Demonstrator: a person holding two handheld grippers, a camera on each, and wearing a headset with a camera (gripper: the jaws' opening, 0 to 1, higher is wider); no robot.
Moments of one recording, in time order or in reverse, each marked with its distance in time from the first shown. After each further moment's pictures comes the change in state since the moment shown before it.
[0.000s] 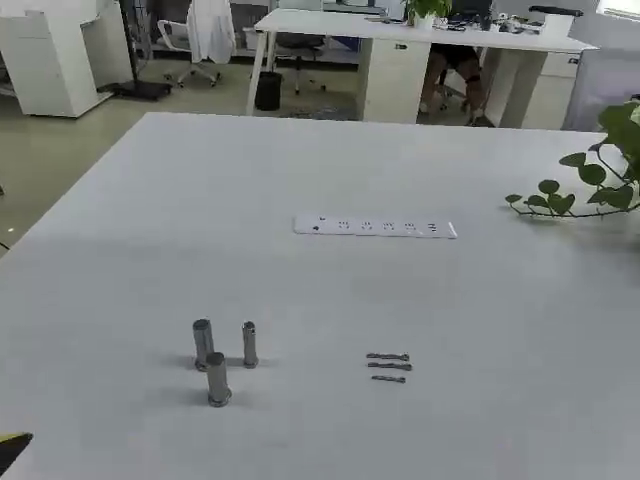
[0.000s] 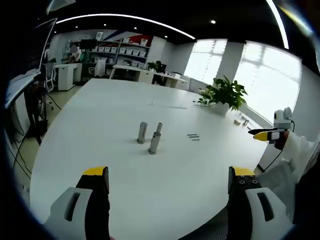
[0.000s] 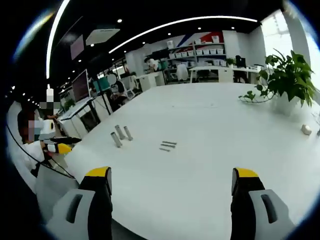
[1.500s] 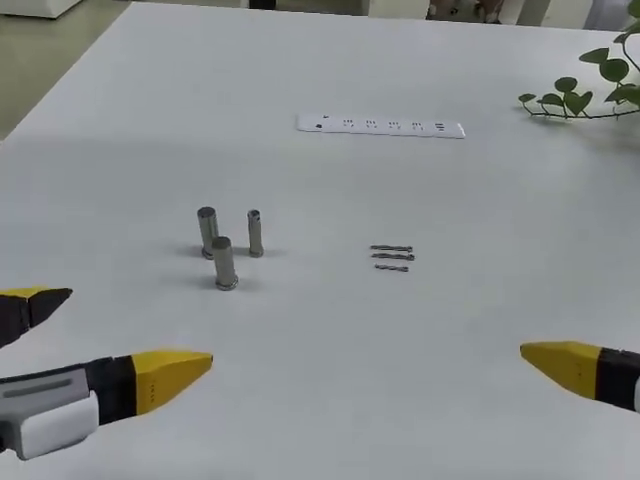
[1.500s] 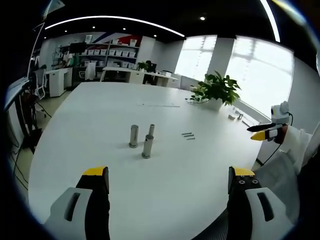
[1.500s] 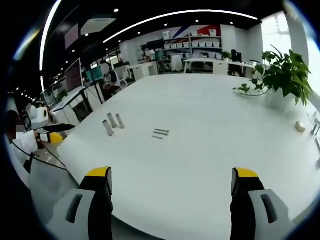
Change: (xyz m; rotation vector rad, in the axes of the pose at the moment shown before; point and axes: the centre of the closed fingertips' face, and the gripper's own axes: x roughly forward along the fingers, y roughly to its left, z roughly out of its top) left arm 0.020 -0.003 0.002 0.057 0.013 -0.051; right arm -0.004 -0.009 -0.017 -0.038 0.078 -0.048
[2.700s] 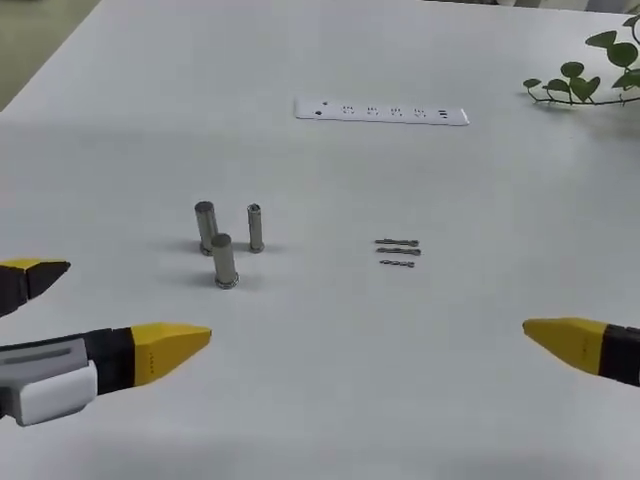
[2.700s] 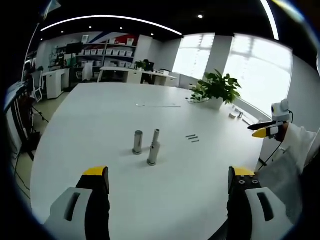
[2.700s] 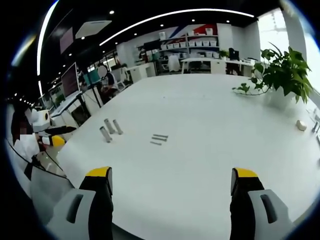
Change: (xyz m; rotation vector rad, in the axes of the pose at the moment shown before) left arm 0.020 0.019 0.015 0.023 0.018 -0.018; right arm 0.013 -0.007 0.016 0.038 -0.007 -0.011
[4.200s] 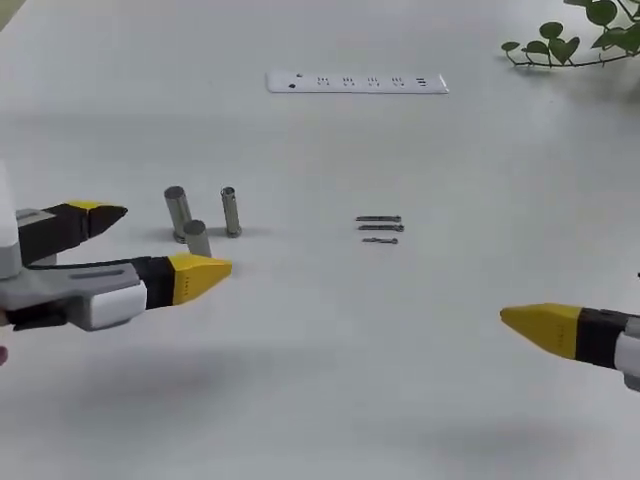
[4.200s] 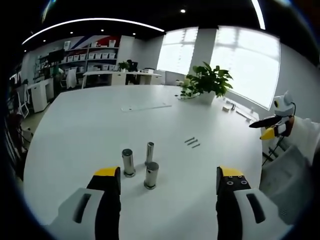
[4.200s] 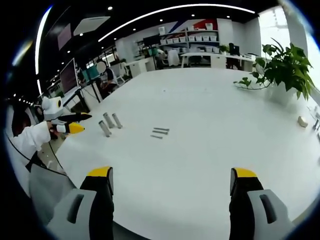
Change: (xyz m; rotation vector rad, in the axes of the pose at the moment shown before) left arm 0.068 0.003 0.022 0.114 0.022 -0.103; right arm 0.008 0.004 -0.012 0.003 0.051 0.000
